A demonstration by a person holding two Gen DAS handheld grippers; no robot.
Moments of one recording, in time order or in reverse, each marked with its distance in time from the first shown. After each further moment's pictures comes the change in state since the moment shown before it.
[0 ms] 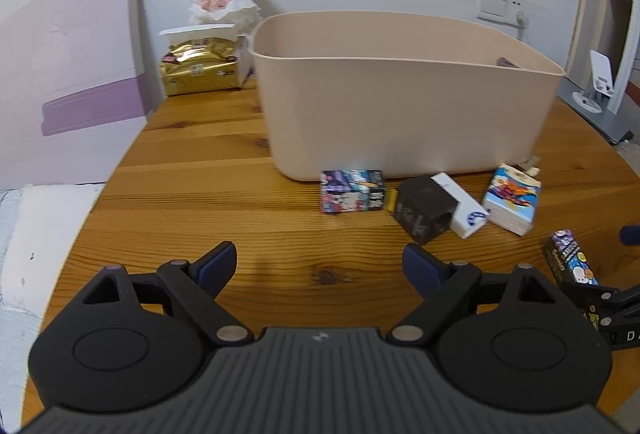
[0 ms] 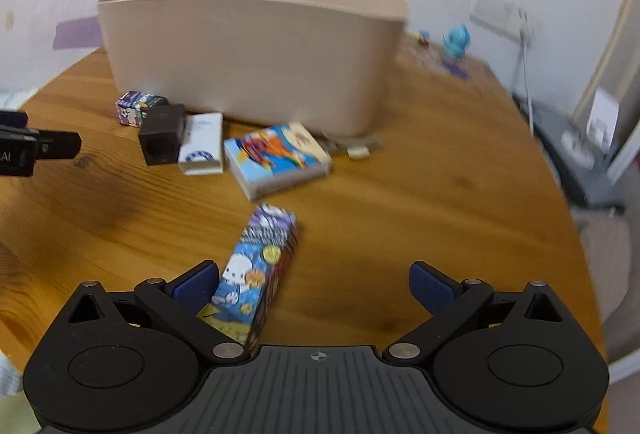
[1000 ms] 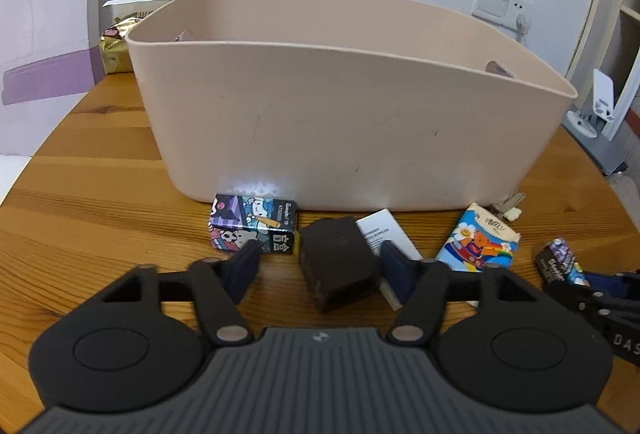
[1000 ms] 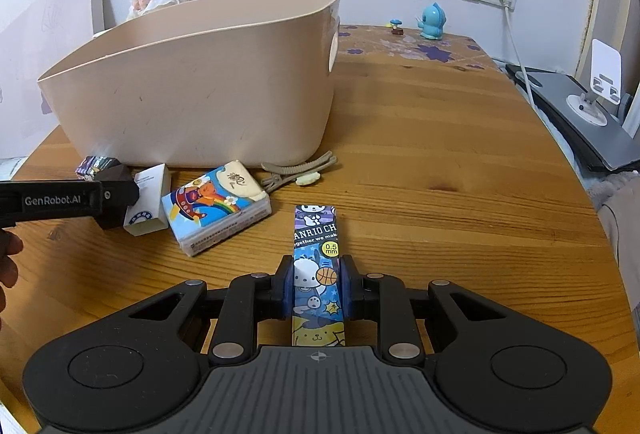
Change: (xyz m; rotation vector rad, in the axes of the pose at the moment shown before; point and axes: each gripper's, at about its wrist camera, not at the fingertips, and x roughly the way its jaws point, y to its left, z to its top) left arm 0.064 -0.045 0.029 -0.100 0.051 -0.076; right arm 0.028 -0.054 0.019 0.147 -0.044 0.080
